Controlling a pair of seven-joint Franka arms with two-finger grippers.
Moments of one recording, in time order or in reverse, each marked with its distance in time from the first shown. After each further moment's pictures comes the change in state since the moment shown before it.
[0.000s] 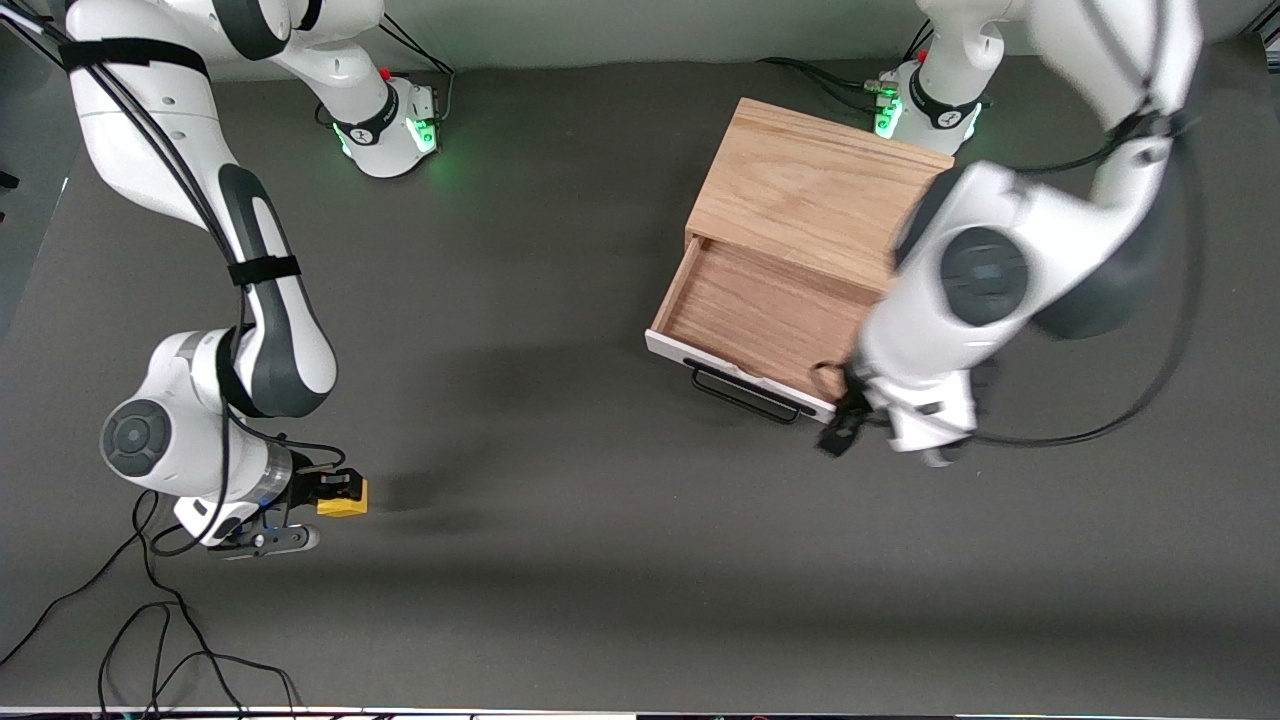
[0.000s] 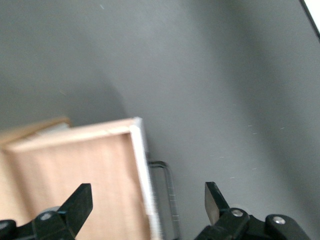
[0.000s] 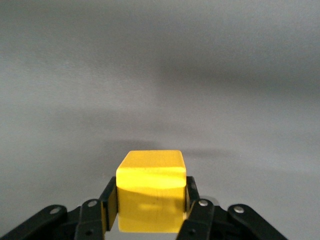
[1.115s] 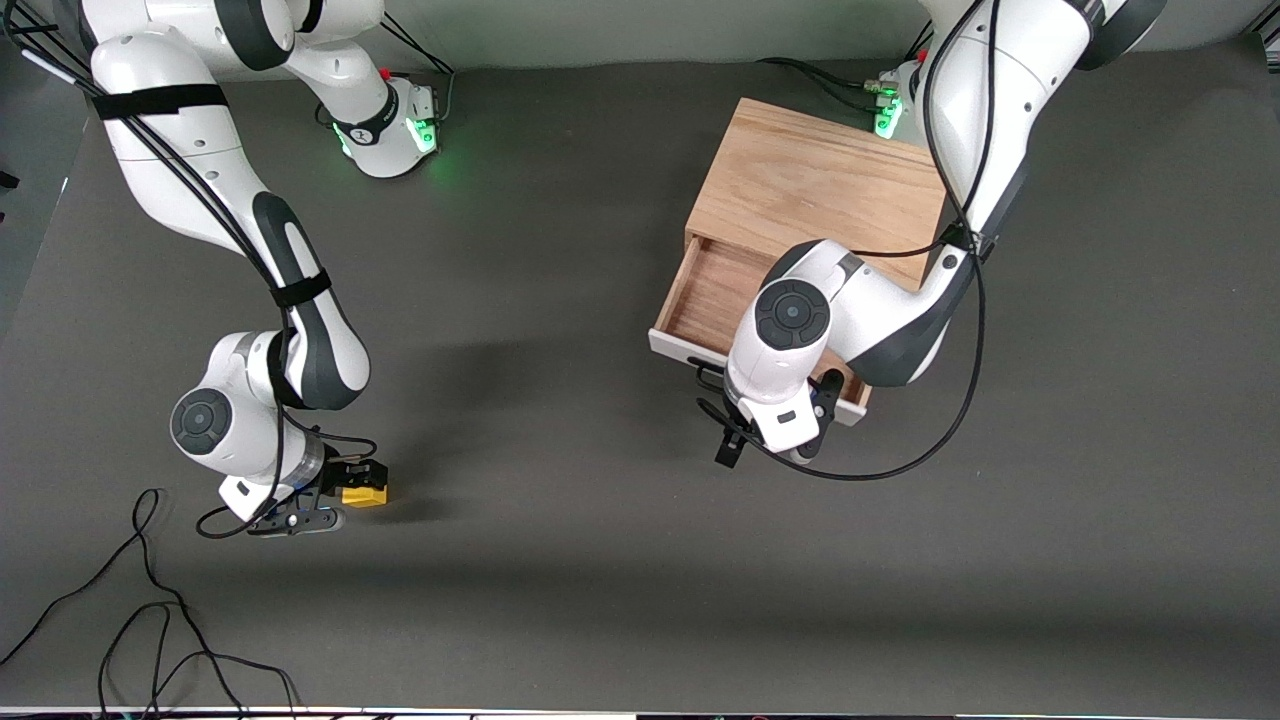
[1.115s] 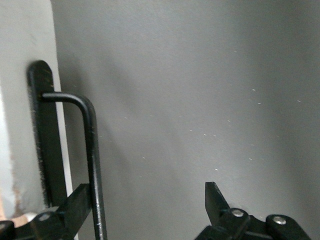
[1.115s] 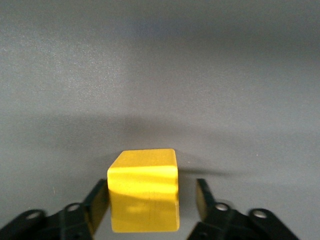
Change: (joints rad) left arm -0.208 0.257 0.001 -0.112 0.173 0.487 -0.483; right arm -0.004 0.045 -0.001 -0.224 -0.001 0.306 -0.003
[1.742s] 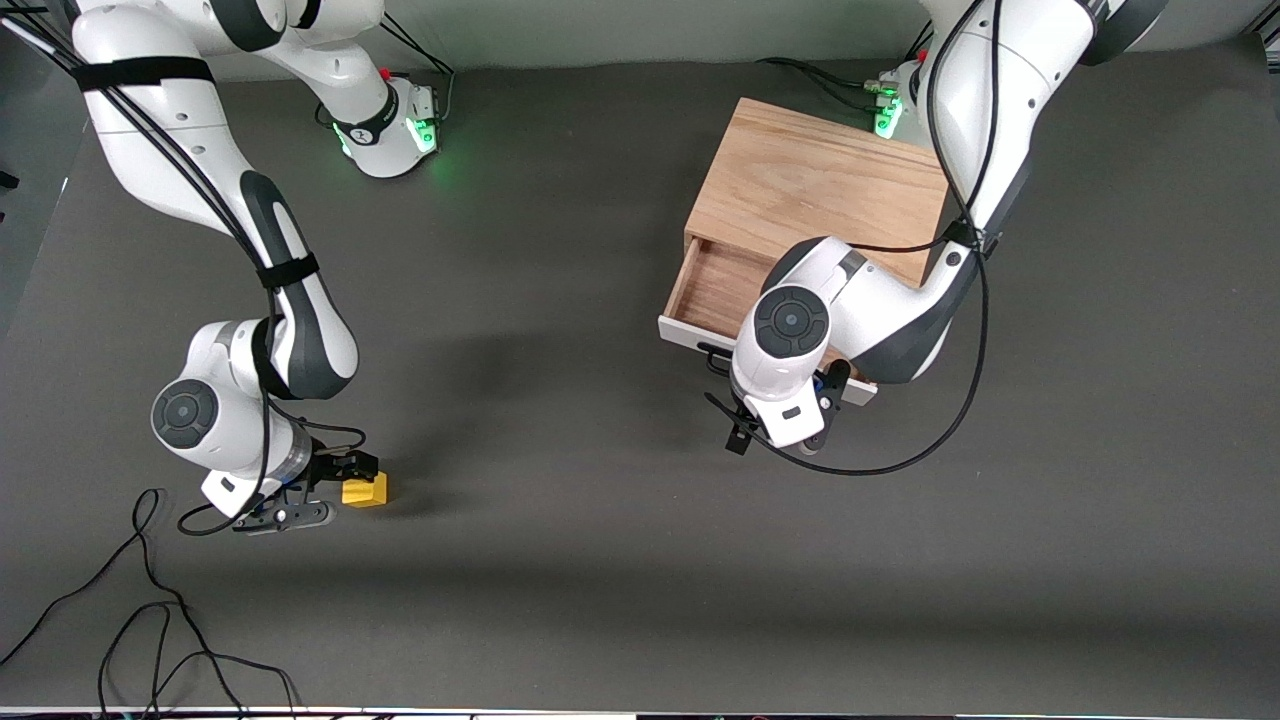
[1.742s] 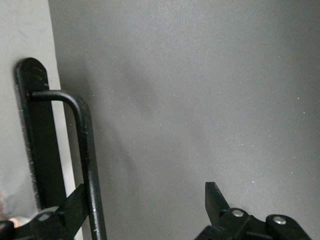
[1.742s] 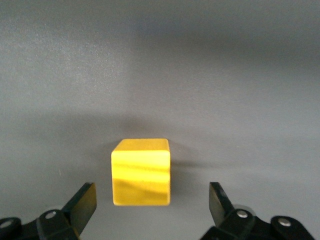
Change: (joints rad) left arm 0.007 -0.022 0.000 -0.032 -0.025 -0.111 0.000; right arm -0.001 -0.048 0.000 -0.004 -0.036 -0.052 0.000
